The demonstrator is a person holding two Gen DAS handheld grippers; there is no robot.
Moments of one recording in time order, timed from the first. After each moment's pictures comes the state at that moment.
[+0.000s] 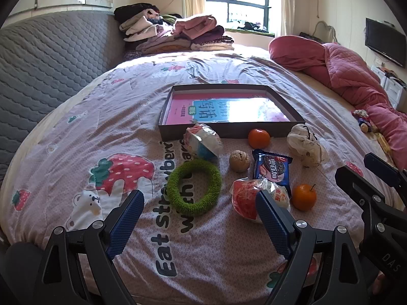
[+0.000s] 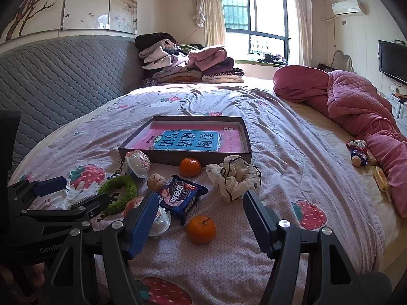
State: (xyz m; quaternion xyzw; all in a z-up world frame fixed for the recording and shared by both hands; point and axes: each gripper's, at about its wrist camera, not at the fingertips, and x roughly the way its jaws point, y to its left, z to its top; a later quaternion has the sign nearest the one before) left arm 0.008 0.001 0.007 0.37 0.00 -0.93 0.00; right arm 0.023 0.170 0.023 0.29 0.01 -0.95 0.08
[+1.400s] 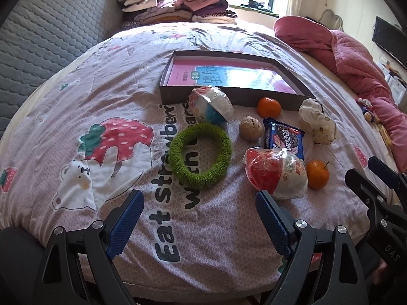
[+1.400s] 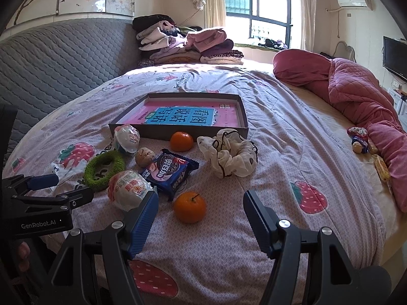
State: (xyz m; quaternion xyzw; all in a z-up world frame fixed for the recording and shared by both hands) left arm -0.003 -0.016 -0.025 0.45 0.02 -0.90 -0.01; right arm 0.016 0.179 -0.005 0.35 0.03 -0.93 0.07
